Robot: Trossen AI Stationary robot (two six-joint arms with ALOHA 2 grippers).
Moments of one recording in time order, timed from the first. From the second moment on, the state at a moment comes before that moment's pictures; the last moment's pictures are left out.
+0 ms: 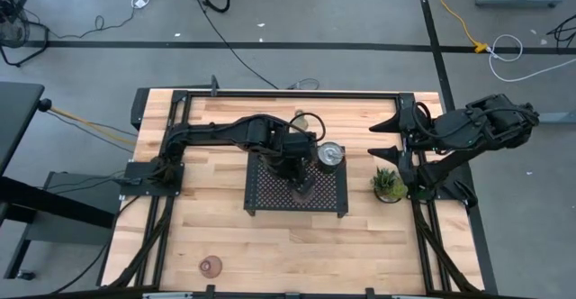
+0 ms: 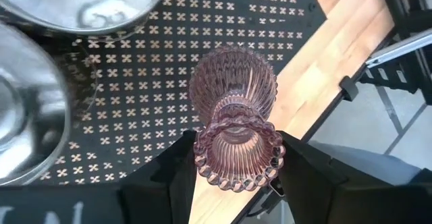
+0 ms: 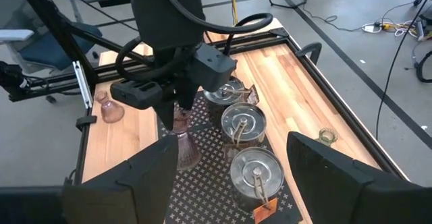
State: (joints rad) left arm -0.08 2.07 2.33 -1.41 0.15 -0.91; right arm 0.40 1.20 1.82 -1.22 0.48 0.40
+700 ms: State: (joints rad) left arm -0.08 2.07 2.33 -1.35 0.13 -0.90; right arm 0.40 1.20 1.82 -1.22 0.48 0.38
